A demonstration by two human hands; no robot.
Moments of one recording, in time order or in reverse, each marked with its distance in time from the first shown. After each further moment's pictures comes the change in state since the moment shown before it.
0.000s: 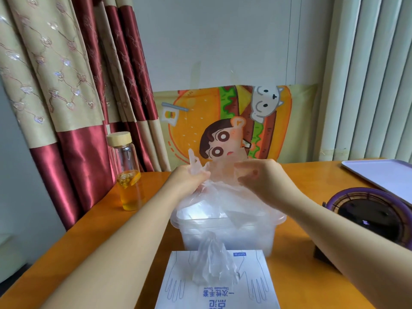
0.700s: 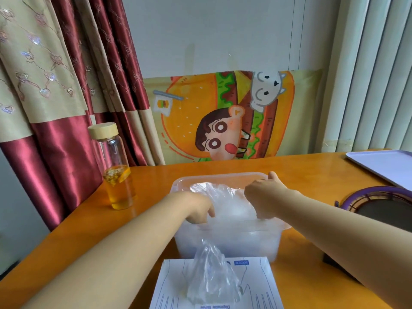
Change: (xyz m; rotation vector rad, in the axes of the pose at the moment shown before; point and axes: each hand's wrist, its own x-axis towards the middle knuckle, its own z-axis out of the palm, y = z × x) left_hand 0.037 -0.021 0.040 1.222 -0.711 0.117; right_hand 0.035 0.045 0.046 -0.955 -0.745 0.056
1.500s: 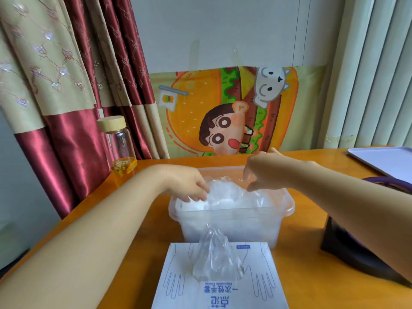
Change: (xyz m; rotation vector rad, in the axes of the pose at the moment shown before) left_hand -0.060 -0.022 -0.021 -0.525 0.101 0.042; right_hand -0.019 0.019 -0.031 0.148 0.201 -0.159
